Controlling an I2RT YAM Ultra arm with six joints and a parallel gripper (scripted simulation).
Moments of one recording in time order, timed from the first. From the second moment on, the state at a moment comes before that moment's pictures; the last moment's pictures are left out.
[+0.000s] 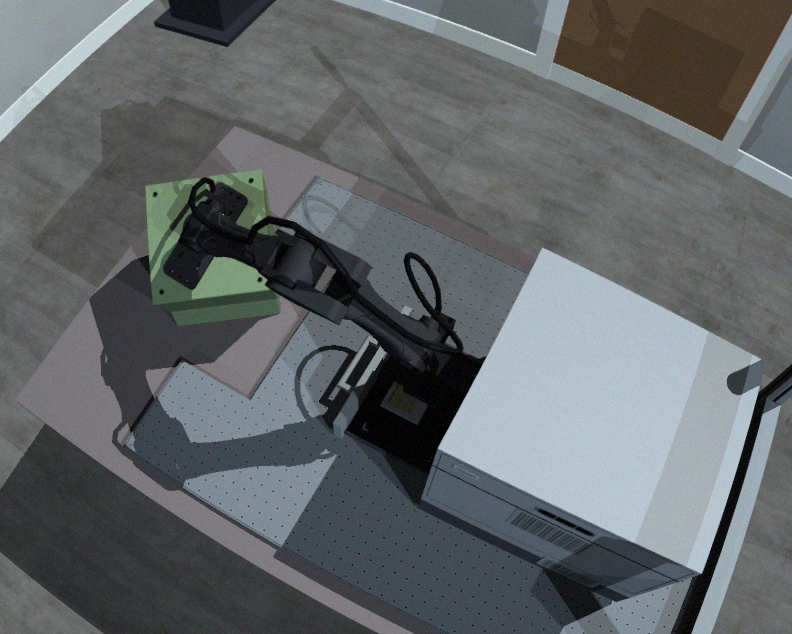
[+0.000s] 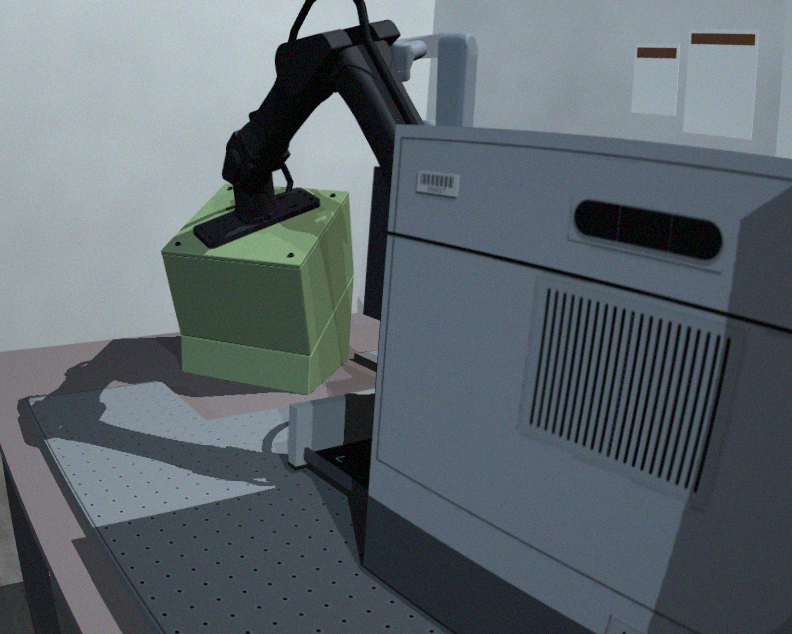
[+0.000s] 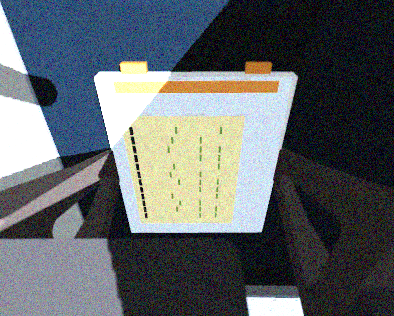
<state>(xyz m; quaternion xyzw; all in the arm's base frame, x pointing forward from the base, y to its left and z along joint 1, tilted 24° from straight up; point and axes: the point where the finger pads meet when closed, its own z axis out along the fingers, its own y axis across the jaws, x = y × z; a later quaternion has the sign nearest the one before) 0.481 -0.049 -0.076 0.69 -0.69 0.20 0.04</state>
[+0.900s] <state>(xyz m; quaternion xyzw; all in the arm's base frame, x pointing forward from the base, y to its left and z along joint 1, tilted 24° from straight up) 0.484 -0.049 -0.074 0.69 -0.69 0.20 0.03</state>
